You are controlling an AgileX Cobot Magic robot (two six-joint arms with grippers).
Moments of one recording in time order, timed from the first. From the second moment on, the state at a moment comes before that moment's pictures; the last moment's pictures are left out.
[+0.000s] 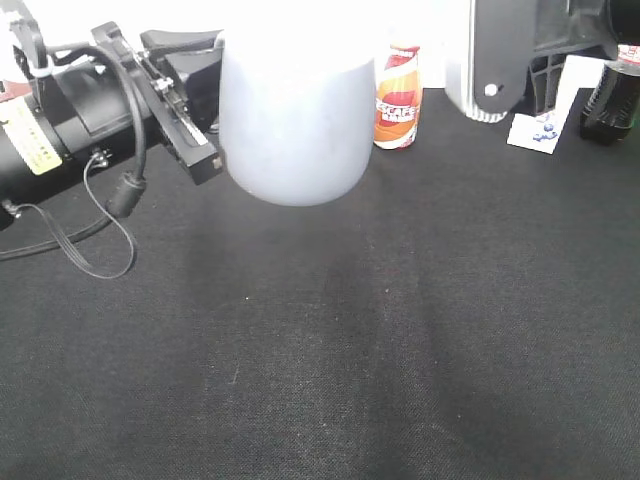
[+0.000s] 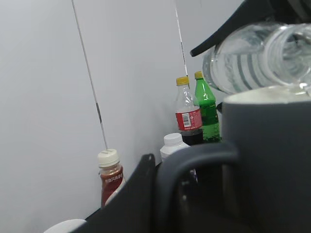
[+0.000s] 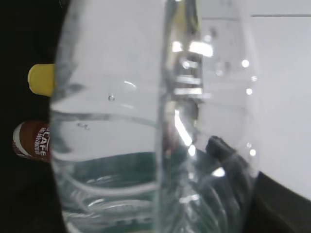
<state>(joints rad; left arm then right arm) -0.43 1.61 -0.67 0.63 -1.16 -0.23 0.53 1.33 -0.93 -1.28 -0.11 -0.28</state>
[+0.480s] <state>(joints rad) -0.43 1.61 -0.67 0.63 -1.16 -0.23 0.53 1.33 -0.94 -1.27 -0.11 -0.30</state>
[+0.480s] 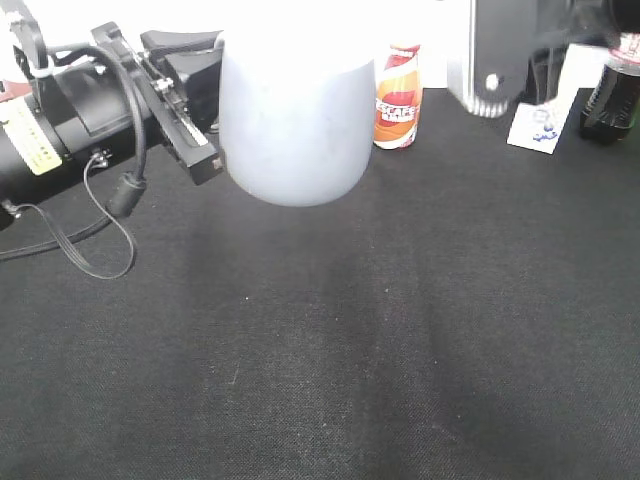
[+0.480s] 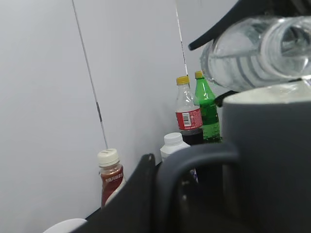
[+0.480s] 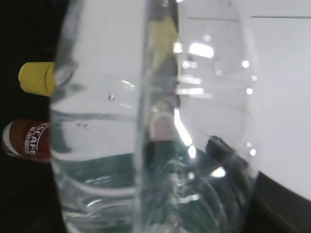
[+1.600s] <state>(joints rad) -0.43 1.61 -0.67 0.63 -1.15 -0.23 0.53 1.33 -0.96 -1.19 -0.13 -0.38</state>
